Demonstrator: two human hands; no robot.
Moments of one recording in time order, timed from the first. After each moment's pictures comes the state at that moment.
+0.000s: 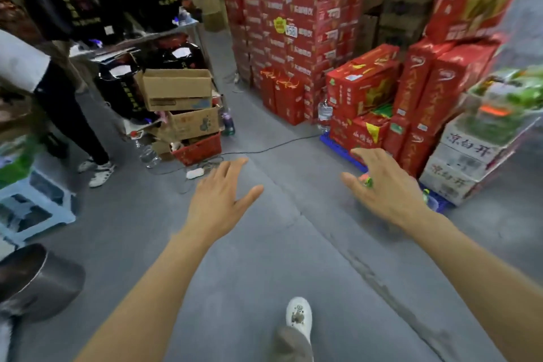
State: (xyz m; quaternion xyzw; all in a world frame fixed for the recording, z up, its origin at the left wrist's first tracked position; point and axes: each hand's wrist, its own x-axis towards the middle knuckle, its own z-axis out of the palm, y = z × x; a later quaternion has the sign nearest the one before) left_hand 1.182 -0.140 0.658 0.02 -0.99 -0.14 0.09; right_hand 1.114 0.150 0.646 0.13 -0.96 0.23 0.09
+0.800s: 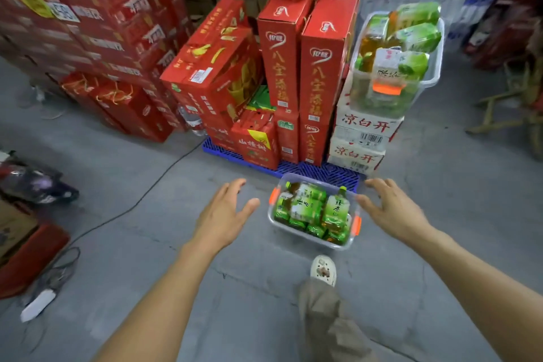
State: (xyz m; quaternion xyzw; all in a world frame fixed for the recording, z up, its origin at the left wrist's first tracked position) left_hand 0.575 0.122 0.498 -0.15 -0.94 -0.22 -0.19; right_hand 0.698 0.423 0.492 -0.26 -0.92 0.26 -0.10
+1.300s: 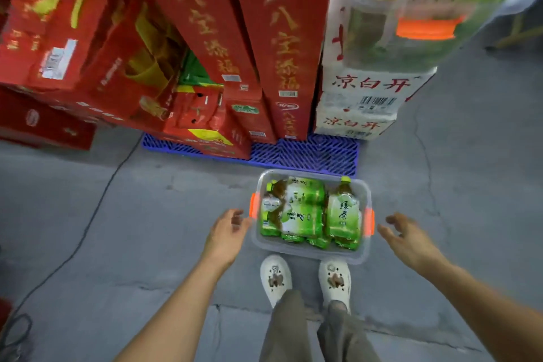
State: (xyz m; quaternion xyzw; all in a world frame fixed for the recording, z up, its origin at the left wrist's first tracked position) left_hand 0.370 0.253 0.230 0.00 -0.88 -0.26 -0.39; right_hand 0.583 0.526 0.216 -0.51 -0.73 0.39 -0.24
